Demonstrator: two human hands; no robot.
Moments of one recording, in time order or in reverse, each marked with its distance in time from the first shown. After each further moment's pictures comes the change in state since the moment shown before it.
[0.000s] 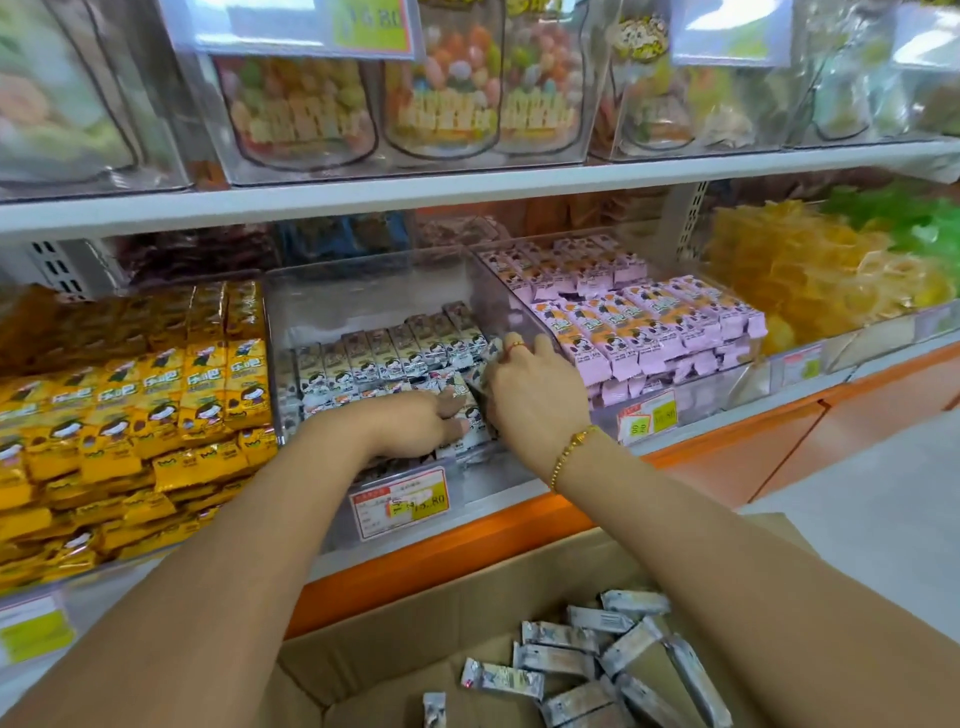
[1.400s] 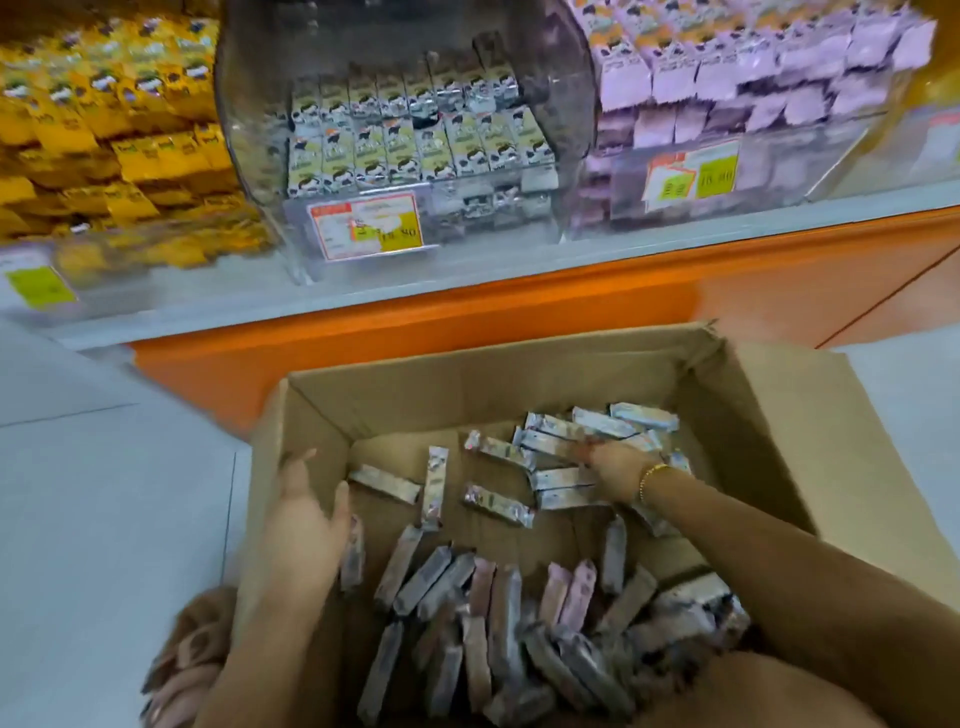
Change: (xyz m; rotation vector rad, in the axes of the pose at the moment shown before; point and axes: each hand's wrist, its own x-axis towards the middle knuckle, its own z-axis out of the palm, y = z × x) left_hand -0.150 -0.021 0.313 -0.375 0.719 -0.741; right_hand -0.185 0.081 0.279 0.252 -0.930 -0.324
